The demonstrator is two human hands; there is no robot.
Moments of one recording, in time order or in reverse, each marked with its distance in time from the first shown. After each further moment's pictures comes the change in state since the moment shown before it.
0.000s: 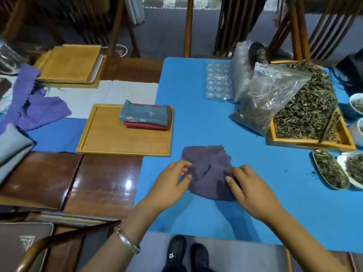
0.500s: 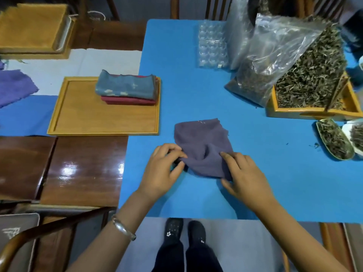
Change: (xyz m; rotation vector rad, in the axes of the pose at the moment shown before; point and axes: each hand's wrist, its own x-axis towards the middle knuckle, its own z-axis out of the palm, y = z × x) left_hand 0.000 -0.035 0.033 0.175 0.179 0.216; right_hand -0.013 0.020 0.058 -0.229 0.168 -0.119
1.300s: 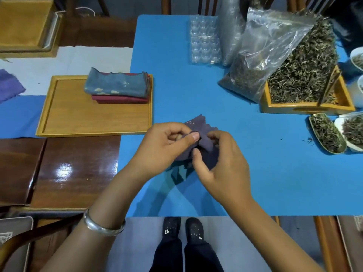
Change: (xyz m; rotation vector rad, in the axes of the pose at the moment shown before) left_hand 0.043 0.068 -0.054 -0.724 -0.156 -0.122; right_hand 0.027 -0.075 -0.042 0.439 0.351 0.278
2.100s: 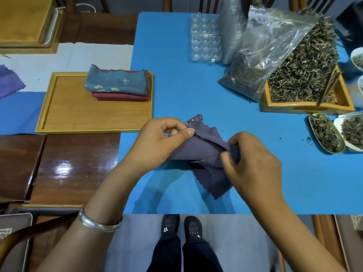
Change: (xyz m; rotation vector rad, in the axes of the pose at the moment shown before) left_hand 0.001 0.006 -0.007 0.176 0.090 -0.079; right_hand 0.005 0.016 -0.041 -0.308 -0.007 -0.009
